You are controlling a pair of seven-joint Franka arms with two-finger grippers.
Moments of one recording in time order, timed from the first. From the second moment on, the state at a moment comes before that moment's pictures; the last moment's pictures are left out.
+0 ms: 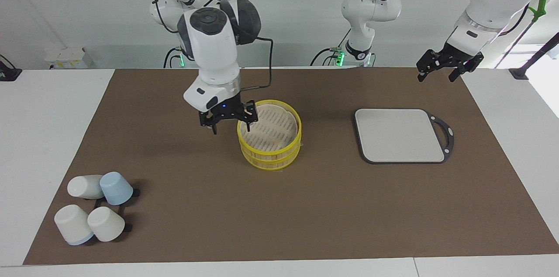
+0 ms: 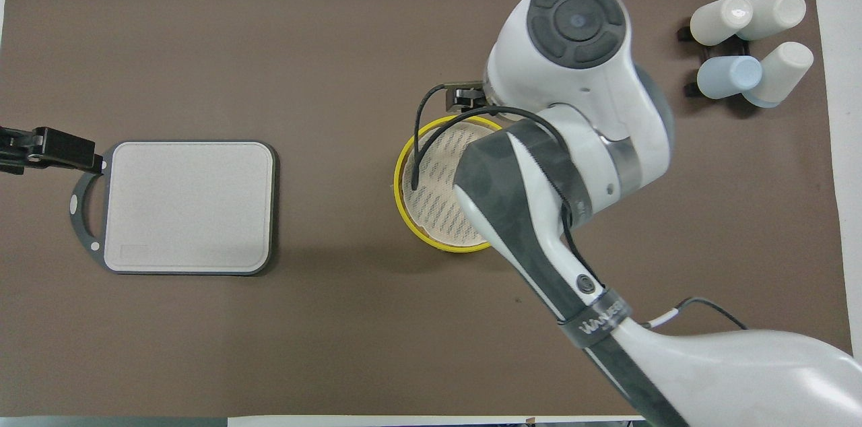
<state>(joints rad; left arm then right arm) -0.14 -0.02 0.11 -1.60 -0.01 1.53 0.05 0.34 0.32 -0.04 -1.39 -0.01 1.78 0.20</state>
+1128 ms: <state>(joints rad) -0.14 -0.02 0.10 -1.60 -0.01 1.53 0.05 0.02 0.02 -0.04 -1.71 -0.01 1.71 -0.04</state>
